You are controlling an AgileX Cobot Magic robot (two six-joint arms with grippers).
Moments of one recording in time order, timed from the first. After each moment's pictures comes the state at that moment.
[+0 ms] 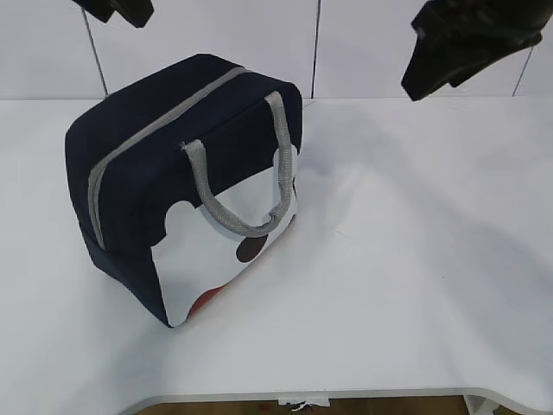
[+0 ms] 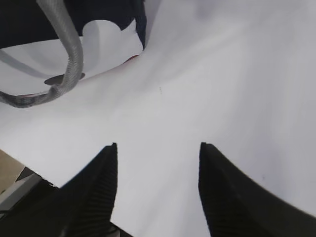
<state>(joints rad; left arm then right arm) -0.45 1.74 -1.91 -0.13 1.25 0.09 0.28 1.59 -1.62 0.14 1.22 -0.24</state>
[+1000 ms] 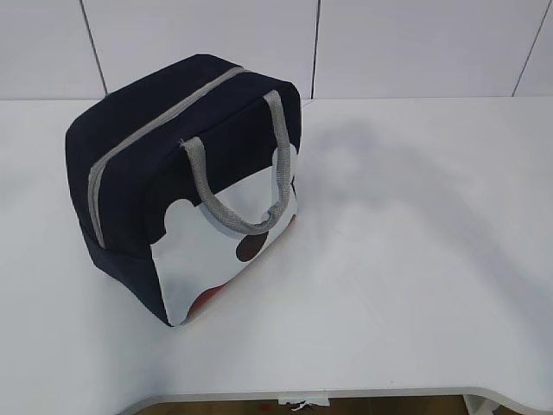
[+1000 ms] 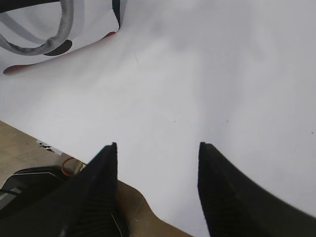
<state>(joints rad) -0.45 0.95 -1.42 -0.05 1.27 0.08 0.28 1.15 -1.37 0.03 1.26 -0.15</state>
